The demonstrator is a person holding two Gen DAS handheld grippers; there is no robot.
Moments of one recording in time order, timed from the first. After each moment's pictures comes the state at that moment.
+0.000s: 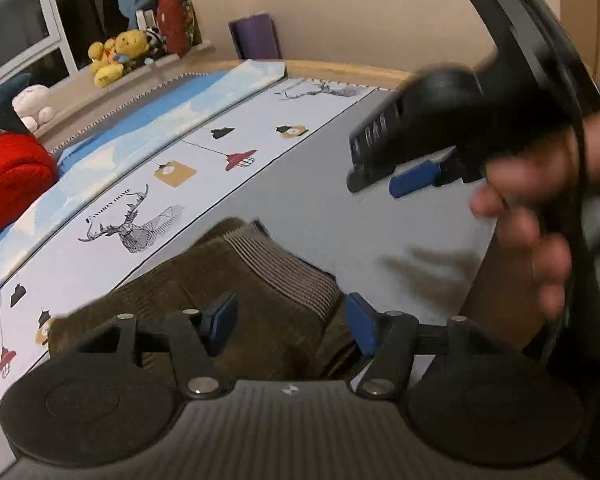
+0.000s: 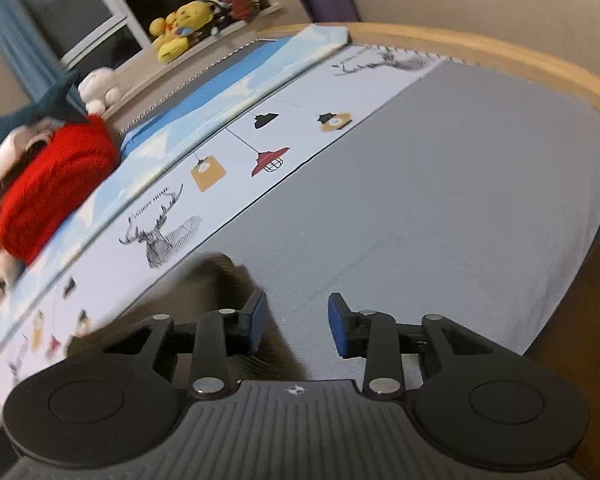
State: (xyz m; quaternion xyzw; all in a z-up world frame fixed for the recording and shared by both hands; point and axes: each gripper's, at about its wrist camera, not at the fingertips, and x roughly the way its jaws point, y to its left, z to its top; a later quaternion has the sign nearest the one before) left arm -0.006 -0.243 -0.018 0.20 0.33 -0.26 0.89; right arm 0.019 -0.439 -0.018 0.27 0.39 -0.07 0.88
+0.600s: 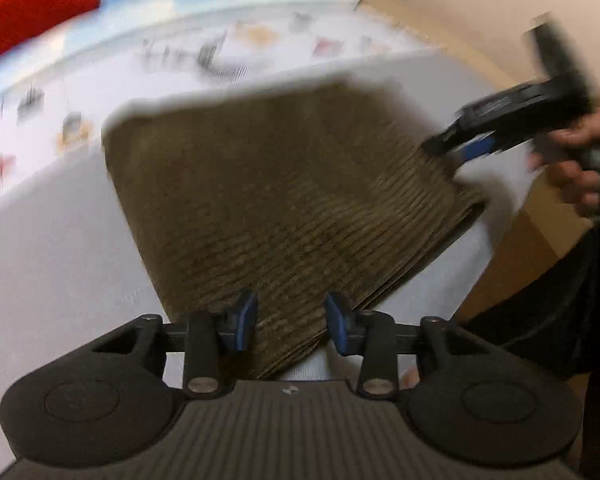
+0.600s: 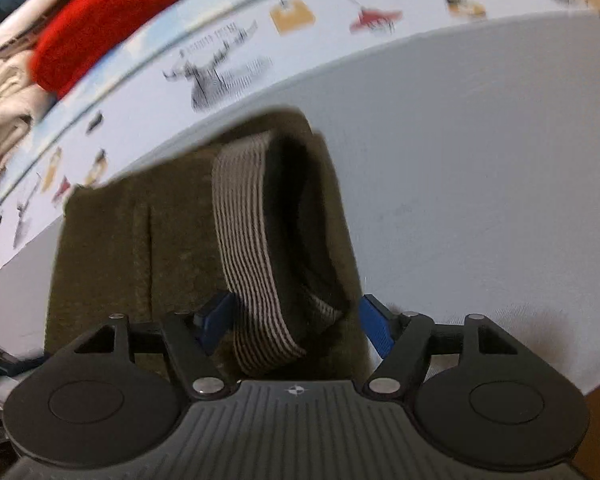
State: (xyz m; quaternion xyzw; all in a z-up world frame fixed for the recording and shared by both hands) left arm 0.038 -0.033 -0.074 0.05 0.50 -0.24 0.83; right arm 0.097 -0.381 -0.075 0.16 0.56 0.08 0.81
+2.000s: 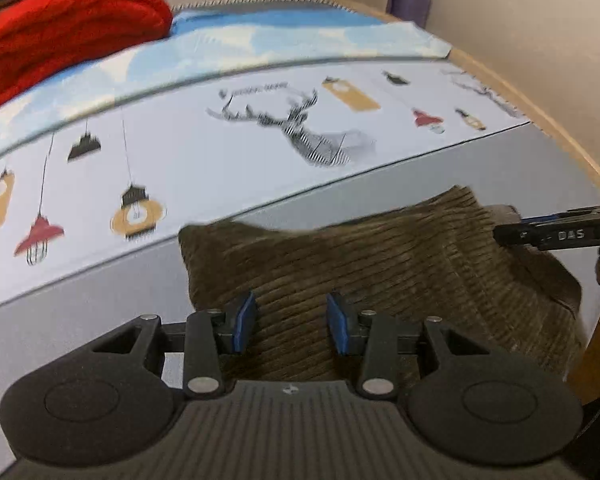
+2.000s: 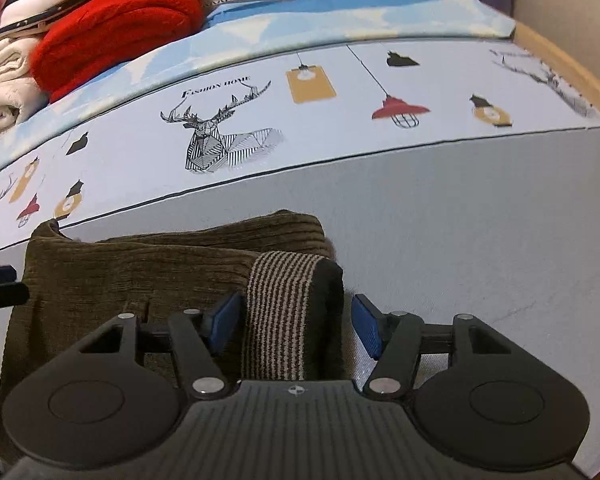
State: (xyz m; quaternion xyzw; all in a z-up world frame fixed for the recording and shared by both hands) left arm 0.146 -0.027 -0.056 0.03 0.47 -0.14 0.87; right arm 0.146 -0.347 -0.077 0.06 0.48 0.07 0.87
